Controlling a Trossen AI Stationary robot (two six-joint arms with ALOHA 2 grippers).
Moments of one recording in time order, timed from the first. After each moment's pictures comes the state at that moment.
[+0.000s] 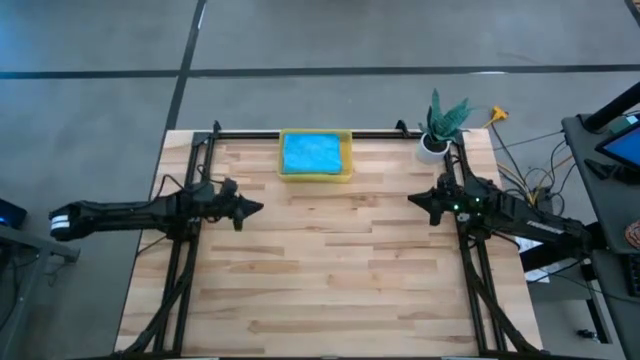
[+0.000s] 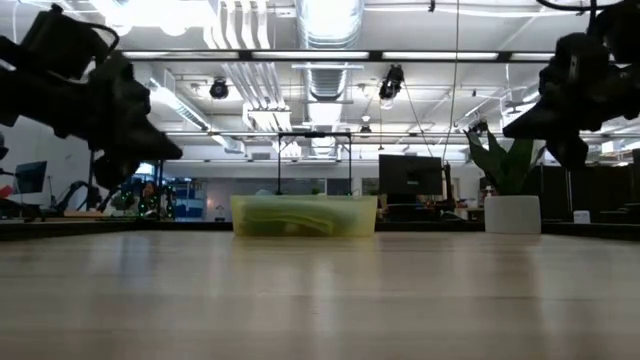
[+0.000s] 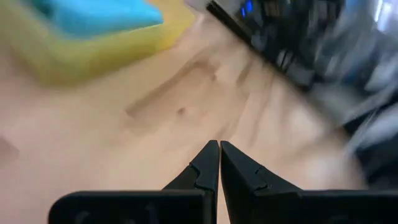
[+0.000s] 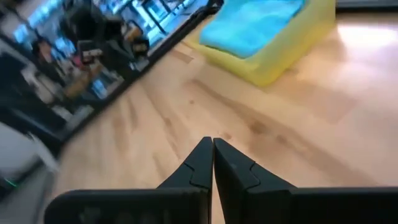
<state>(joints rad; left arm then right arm) 0.22 0.46 0.08 0.07 0.04 -0.69 -0.31 0.10 0.16 -0.36 -0.06 0.63</state>
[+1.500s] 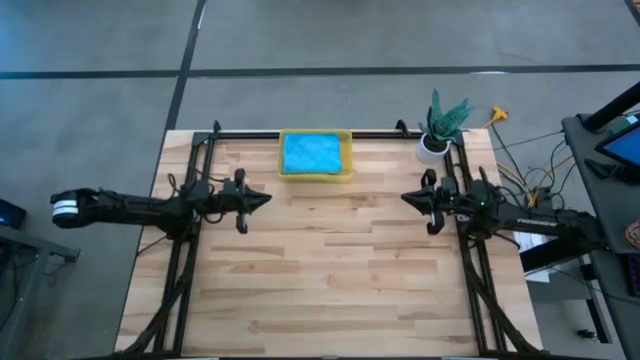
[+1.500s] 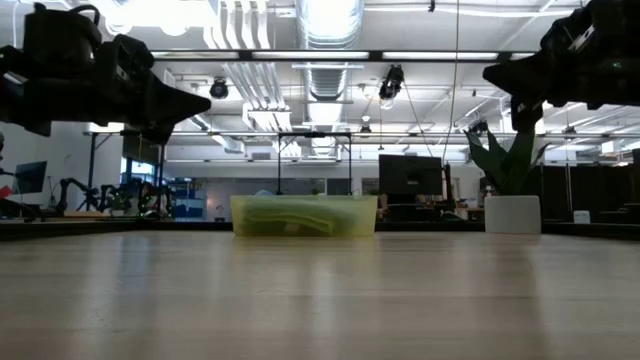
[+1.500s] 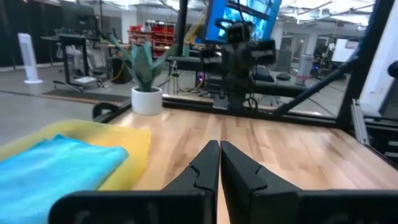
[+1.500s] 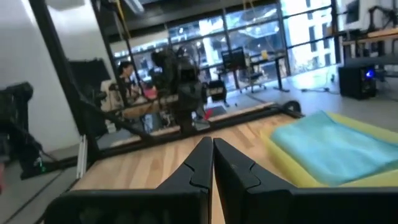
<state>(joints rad) 0.25 0.81 0.00 0.88 0.12 -0.09 -0.24 0.27 0.01 0.39 -0.16 0.25</state>
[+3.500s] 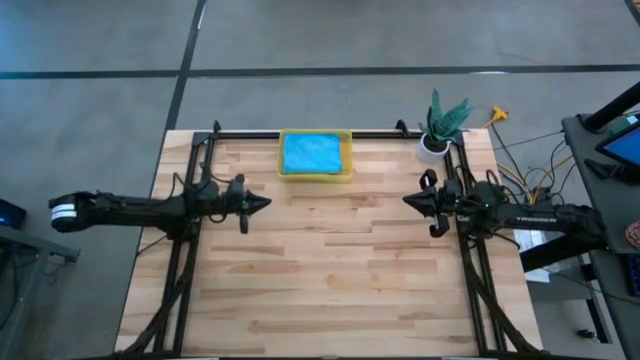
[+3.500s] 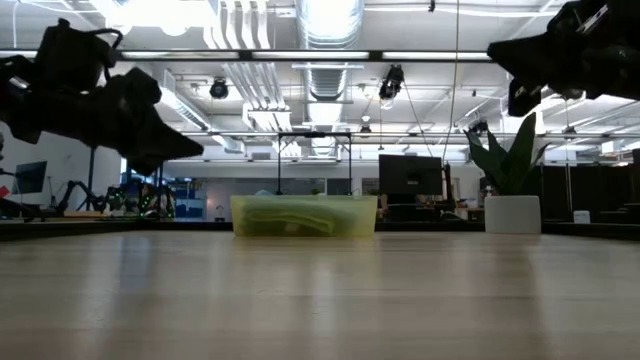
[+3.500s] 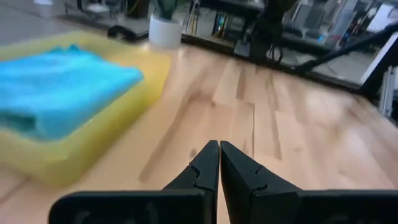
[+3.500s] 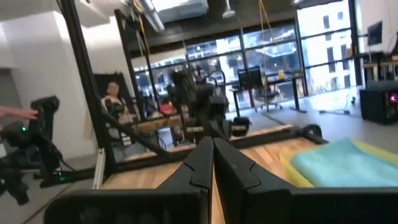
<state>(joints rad) 0.29 0.79 0.01 0.61 0.10 -0.20 -0.17 0.34 0.01 0.54 -0.16 0.23</state>
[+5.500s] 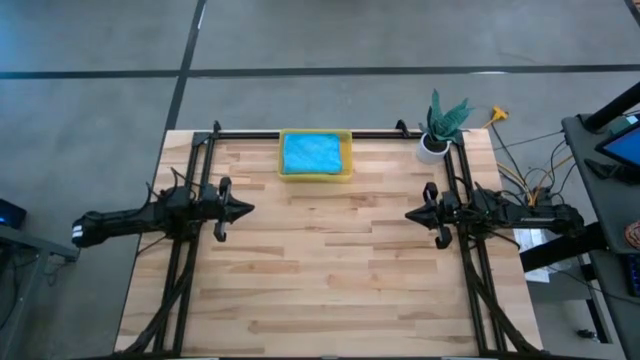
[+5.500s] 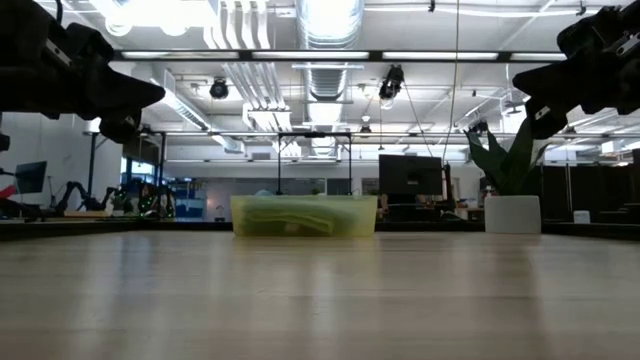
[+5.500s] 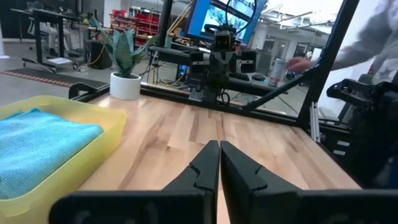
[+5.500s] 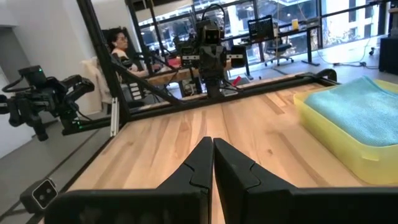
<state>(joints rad) 0.15 0.08 0.00 0.04 0.09 -0.20 0.00 0.00 0.01 0.01 -0.07 0.23</state>
